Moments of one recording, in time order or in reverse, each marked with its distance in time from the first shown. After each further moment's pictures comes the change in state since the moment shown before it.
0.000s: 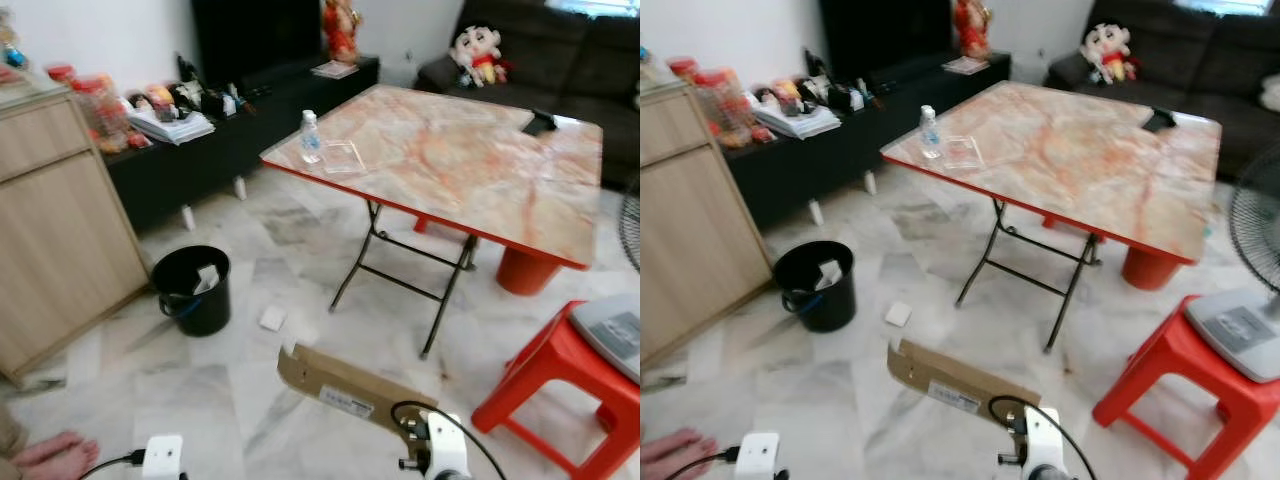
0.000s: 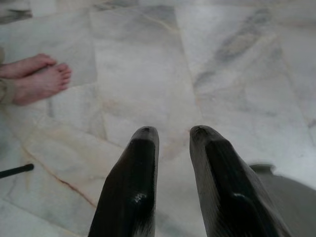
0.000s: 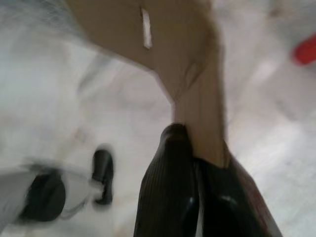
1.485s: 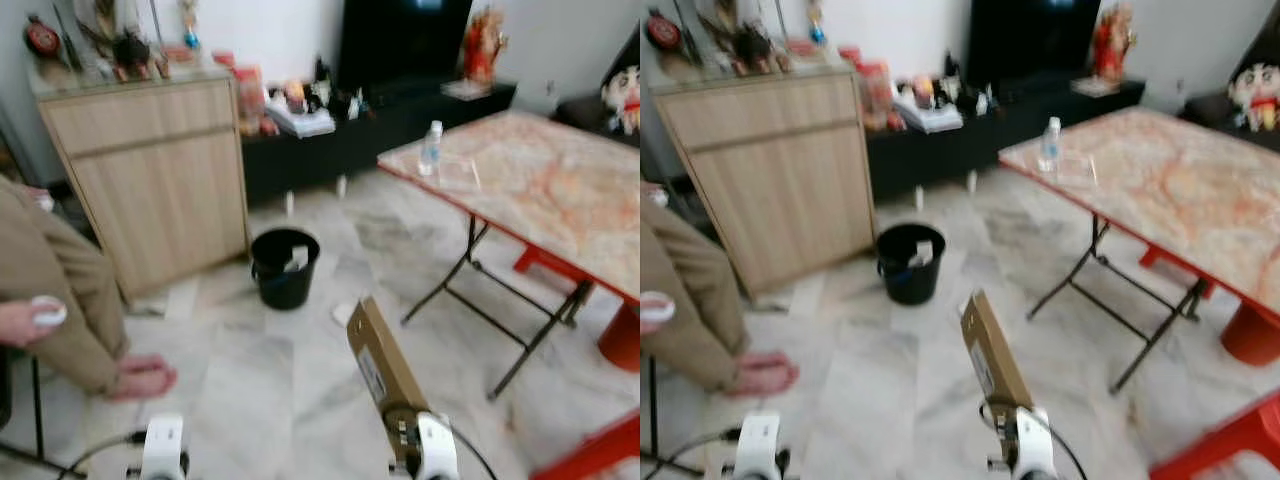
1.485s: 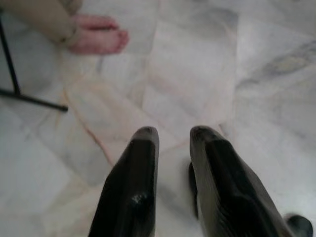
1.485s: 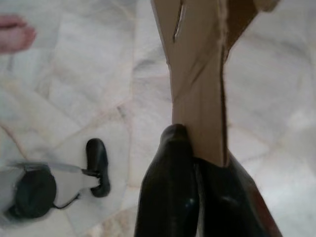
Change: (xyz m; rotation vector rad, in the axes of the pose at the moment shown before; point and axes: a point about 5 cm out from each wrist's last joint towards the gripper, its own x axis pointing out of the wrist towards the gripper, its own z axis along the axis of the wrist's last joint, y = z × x) left arm 0.001 -0.010 0.002 -0.017 -0.010 -0.010; right arm -0.001 -0.004 -0.002 -0.048 0.018 0.030
